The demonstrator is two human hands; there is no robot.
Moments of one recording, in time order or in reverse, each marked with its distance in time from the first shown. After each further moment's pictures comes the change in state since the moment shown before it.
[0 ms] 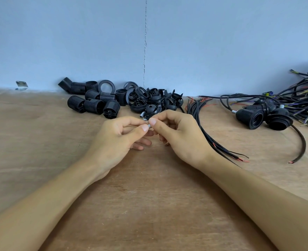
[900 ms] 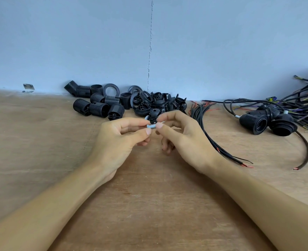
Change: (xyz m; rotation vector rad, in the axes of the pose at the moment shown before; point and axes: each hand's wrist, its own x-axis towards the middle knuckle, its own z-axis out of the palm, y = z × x) left_hand 0.001 0.000 0.001 -0.132 0.161 0.055; right_hand 0.000 -0.003 0.001 0.134 -0.009 0.095
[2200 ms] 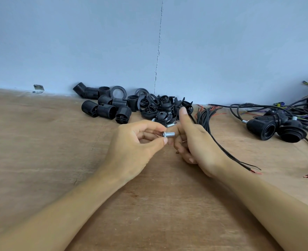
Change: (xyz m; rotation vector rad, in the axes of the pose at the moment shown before) left_hand -0.013 0.011 0.011 0.270 -0.027 0.199; right_hand 0.005 0.002 -0.006 -0.023 -0.062 0.144
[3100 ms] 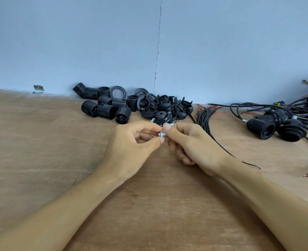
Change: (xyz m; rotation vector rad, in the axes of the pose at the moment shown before) left_hand 0.001 -0.004 -0.002 0.037 0.023 -0.009; right_hand -0.003 -0.003 0.000 0.011 -0.105 0.005
